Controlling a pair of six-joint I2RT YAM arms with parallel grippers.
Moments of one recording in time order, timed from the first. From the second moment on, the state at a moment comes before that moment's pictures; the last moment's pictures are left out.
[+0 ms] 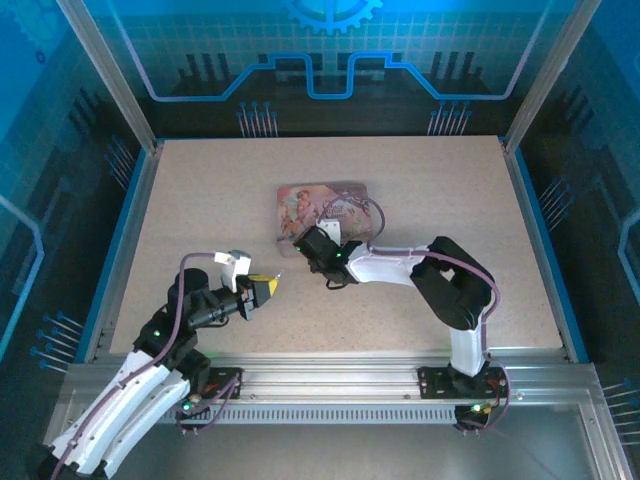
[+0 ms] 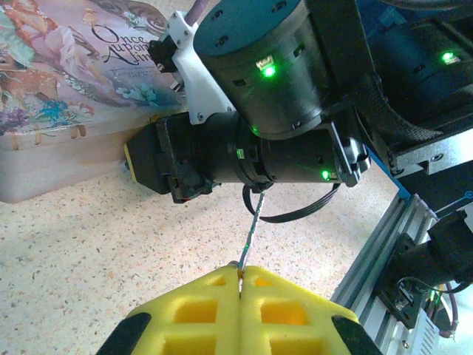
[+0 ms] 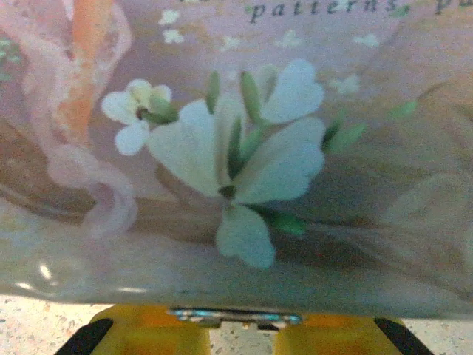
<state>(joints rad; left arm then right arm) -0.43 0.42 0.34 -0.26 0.44 -0.42 0.90 1.92 1.19 -0.29 0.44 0.74</state>
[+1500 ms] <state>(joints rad) -0.59 1.02 0.16 0.52 0.30 -0.37 0.75 1.68 1.23 -0.49 -0.14 0.66</state>
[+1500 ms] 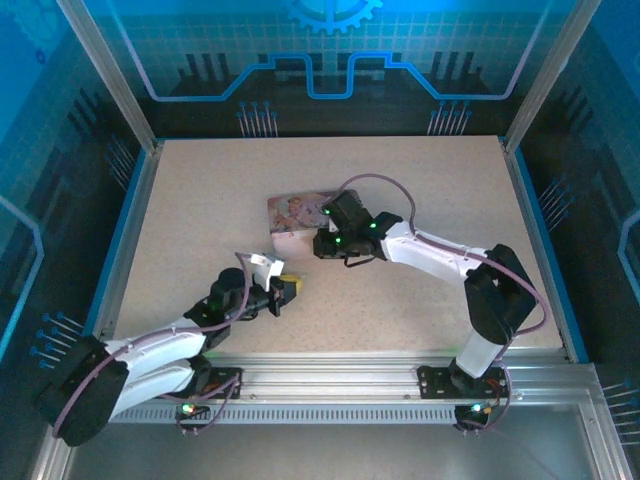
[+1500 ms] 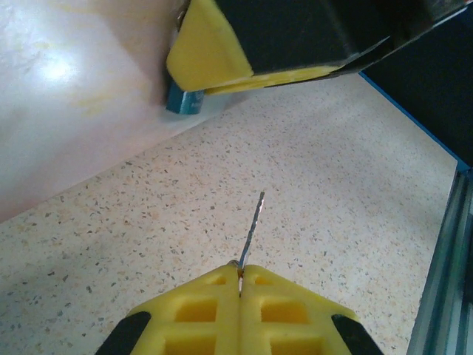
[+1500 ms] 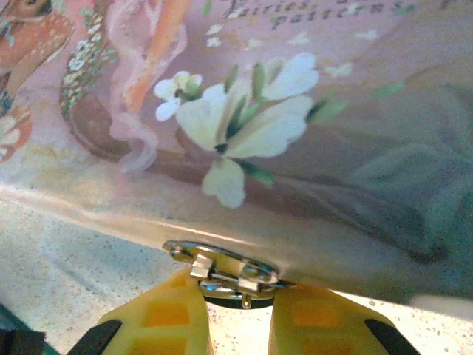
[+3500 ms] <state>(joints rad) -0.52 1.61 0.20 1.26 0.41 -0.54 0.62 1.63 1.17 -0.43 -0.49 0.77</state>
